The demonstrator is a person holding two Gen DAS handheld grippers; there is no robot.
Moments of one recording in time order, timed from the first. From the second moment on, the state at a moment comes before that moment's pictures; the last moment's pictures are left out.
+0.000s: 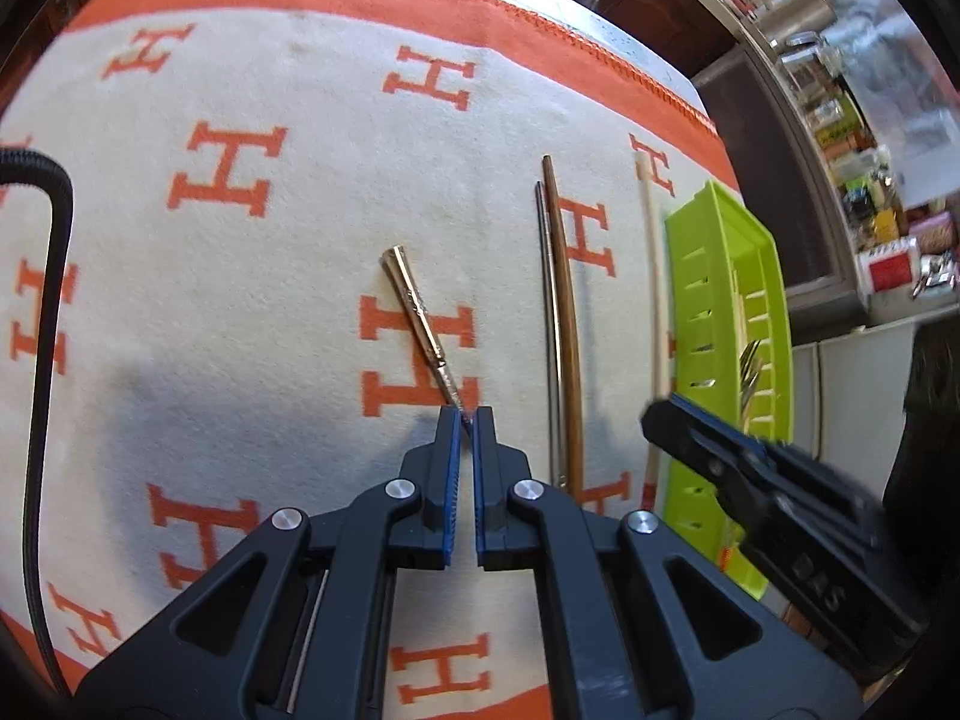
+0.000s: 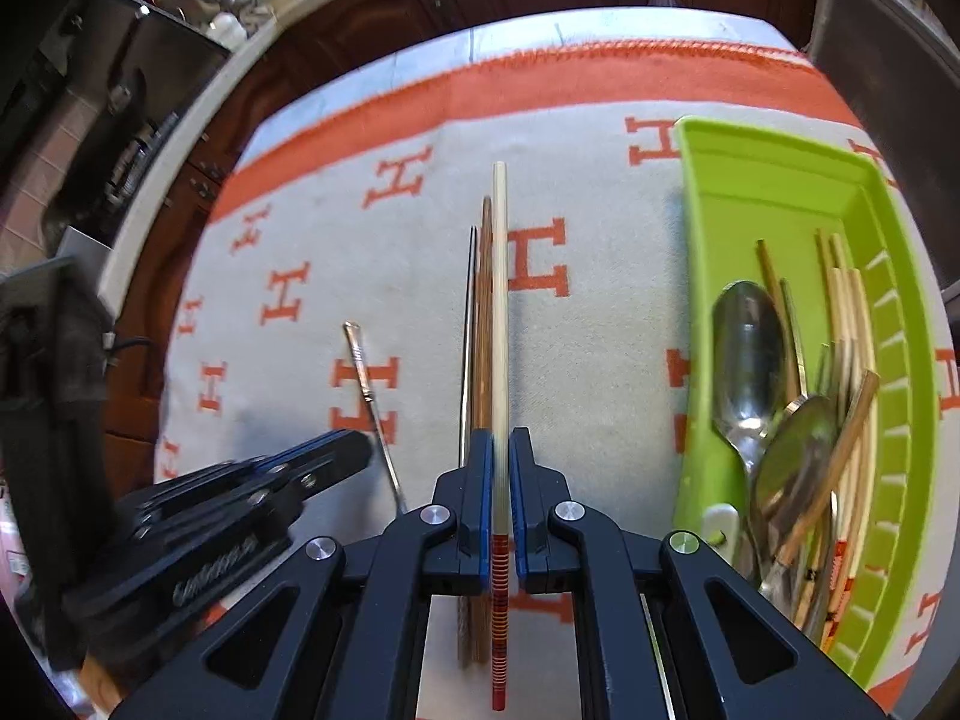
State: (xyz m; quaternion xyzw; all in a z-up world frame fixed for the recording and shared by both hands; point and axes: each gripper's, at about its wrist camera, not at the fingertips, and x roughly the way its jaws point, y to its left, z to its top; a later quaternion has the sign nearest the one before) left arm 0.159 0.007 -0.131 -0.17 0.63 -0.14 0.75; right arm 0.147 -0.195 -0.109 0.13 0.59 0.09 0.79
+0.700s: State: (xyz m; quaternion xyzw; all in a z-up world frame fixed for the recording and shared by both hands) left arm 0.158 -0.038 -0.128 -0.09 0.62 -0.10 0.78; right arm 0.104 -0.226 -0.090 0.17 0.56 0.11 0.80
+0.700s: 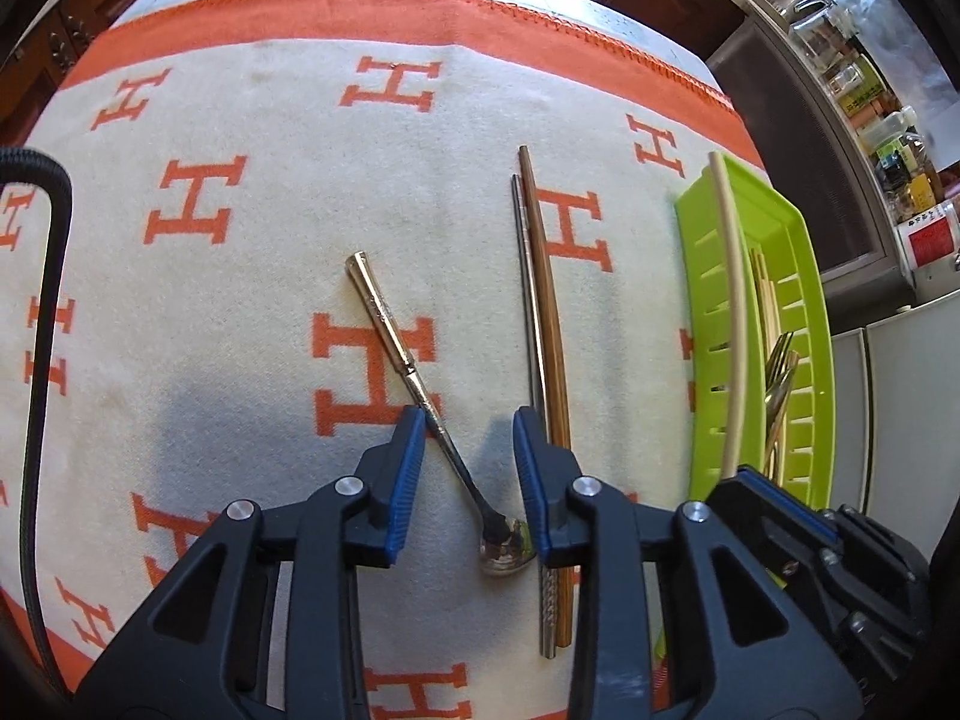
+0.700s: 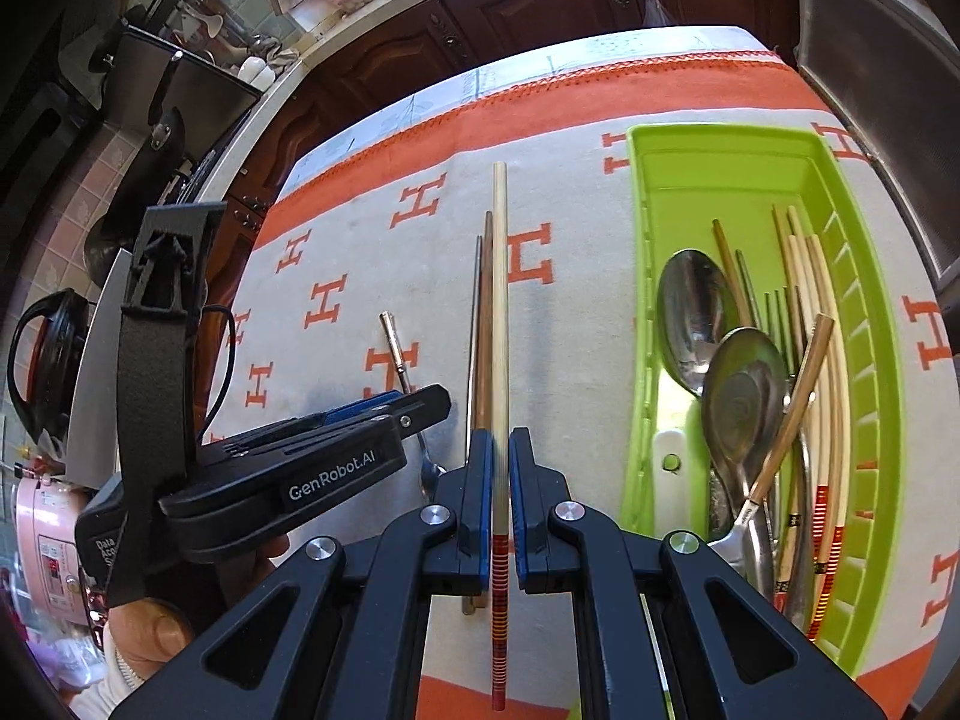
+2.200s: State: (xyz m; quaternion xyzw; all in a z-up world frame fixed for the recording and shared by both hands) left arm 0.079 -0.113 -0.026 -0.02 0.51 -0.24 0.83; right arm 0.043 -0.299 -0.034 0.18 0.49 0.09 0.85
